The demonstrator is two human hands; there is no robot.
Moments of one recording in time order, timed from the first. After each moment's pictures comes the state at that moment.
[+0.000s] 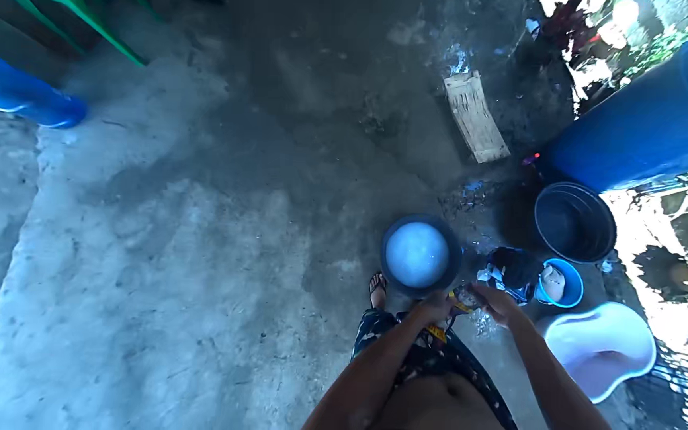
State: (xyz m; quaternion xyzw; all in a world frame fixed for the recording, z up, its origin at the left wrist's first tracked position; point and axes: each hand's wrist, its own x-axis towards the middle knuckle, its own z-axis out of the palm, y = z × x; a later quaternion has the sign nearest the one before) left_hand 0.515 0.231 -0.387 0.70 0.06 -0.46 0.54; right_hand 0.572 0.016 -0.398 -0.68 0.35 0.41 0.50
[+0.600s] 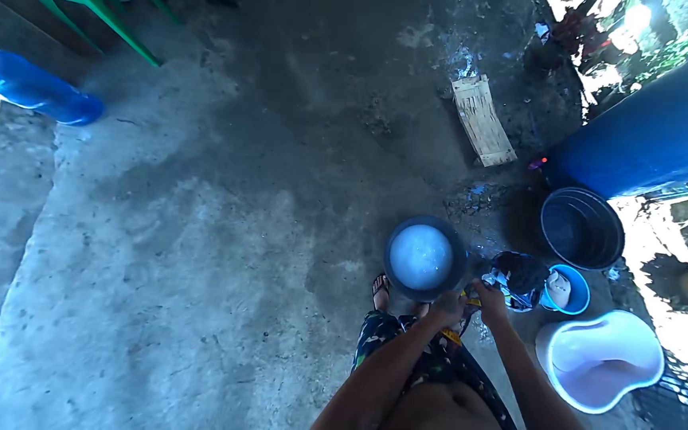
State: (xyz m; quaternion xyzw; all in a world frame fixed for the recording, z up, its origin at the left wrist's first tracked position) left_hand 0.522 0.216 -0.376 0.74 0.05 -0.44 0.51; right_hand 0.557 0.068 -0.403 -0.77 0.37 0.22 0.48
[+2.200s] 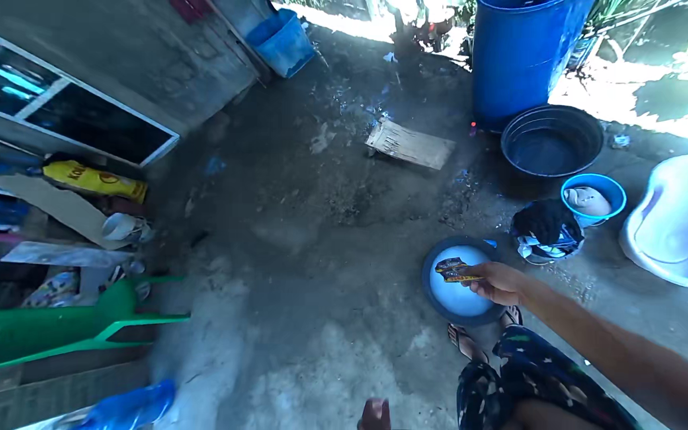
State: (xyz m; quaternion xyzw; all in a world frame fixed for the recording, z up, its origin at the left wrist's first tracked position) left_hand 0.406 0.495 -0.384 0.89 0.28 -0.28 0.22; right_hand 0.616 0.067 -0.264 -0.36 0.31 0.37 0.80
